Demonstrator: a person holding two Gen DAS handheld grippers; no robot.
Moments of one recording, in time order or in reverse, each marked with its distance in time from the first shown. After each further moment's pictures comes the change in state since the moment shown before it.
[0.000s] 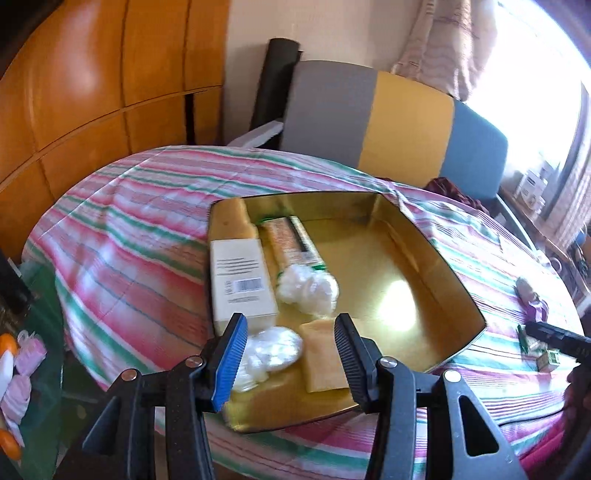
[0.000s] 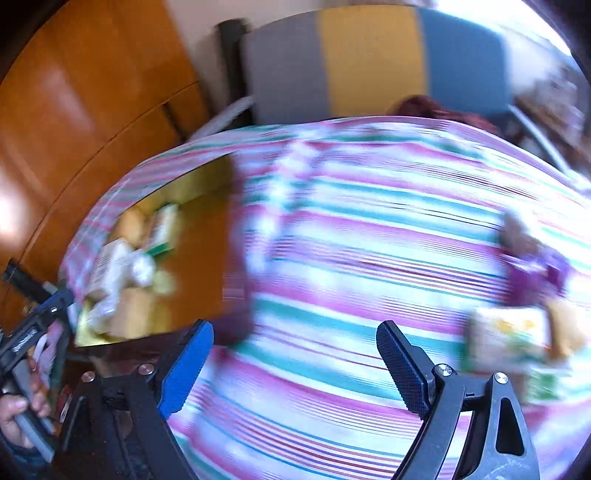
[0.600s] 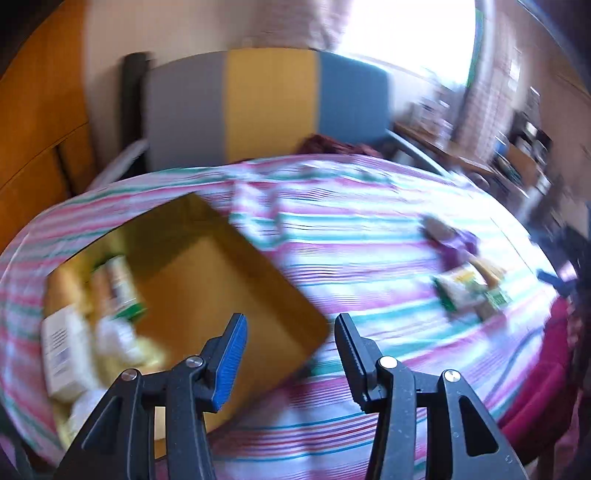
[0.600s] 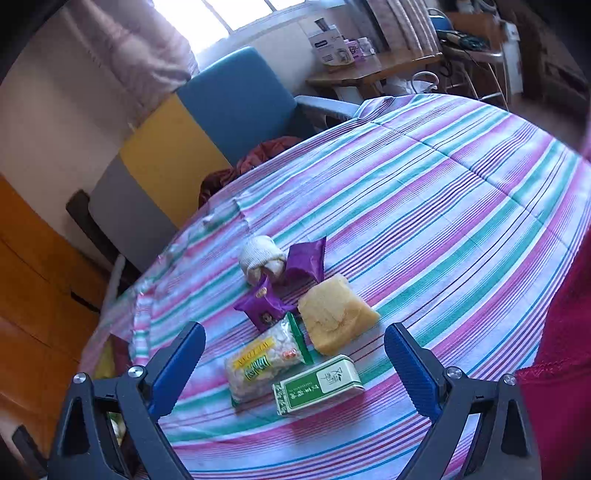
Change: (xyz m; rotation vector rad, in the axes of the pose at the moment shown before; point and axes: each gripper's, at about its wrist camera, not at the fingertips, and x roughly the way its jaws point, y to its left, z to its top) left arm 0.025 -0.173 0.001 0.381 0.068 -0.293; right arm -0.112 -0.211 -0.045 0.664 -0.288 -0.156
